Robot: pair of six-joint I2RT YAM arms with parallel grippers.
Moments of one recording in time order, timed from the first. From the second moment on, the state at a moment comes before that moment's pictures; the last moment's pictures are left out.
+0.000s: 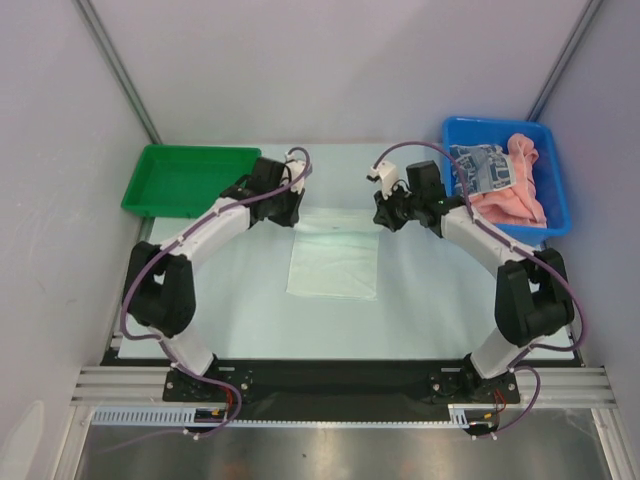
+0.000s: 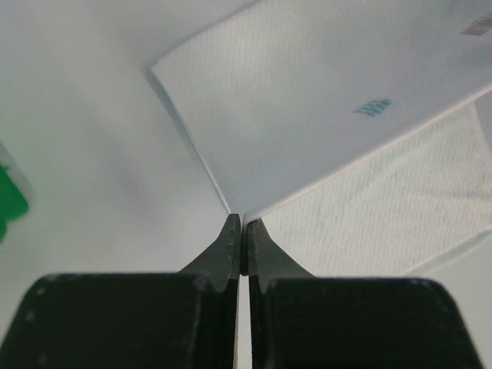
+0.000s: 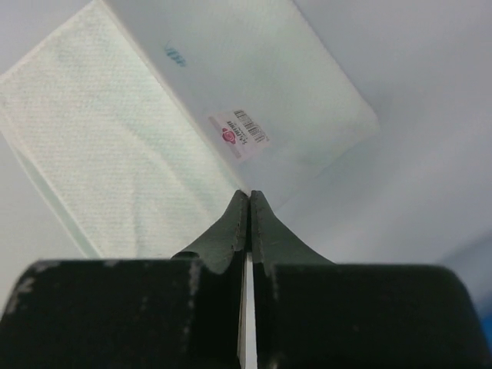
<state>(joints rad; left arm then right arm) -0.41 1.72 1.35 -0.46 0.15 0.06 0.35 1.65 1.21 -0.27 -0.44 -0.33</state>
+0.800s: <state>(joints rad) -0.51 1.54 1.03 -0.47 0.08 -0.10 0.51 1.46 0.97 -0.40 -0.24 -0.07</state>
